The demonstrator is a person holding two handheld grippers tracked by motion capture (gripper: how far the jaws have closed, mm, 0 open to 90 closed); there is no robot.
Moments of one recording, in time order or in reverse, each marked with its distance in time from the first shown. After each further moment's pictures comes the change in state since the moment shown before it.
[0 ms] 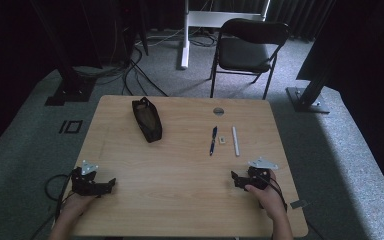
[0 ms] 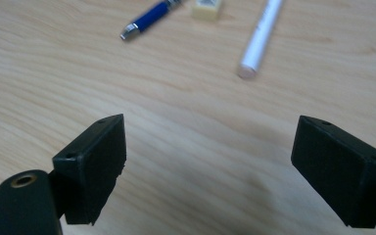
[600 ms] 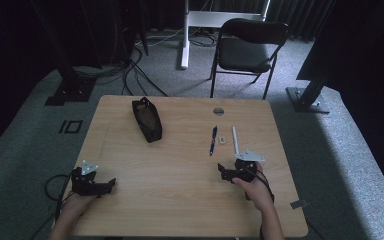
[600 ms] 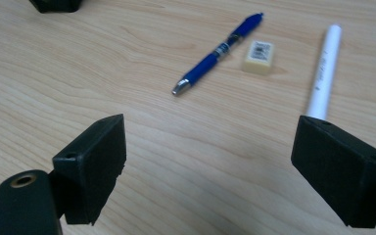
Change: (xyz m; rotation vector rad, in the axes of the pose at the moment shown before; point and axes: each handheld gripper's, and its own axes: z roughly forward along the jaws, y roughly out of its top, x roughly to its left) left arm 0.000 0.000 0.000 0.000 0.001 -0.001; right arm 0.029 0.028 0.018 -0.059 0.061 -0.010
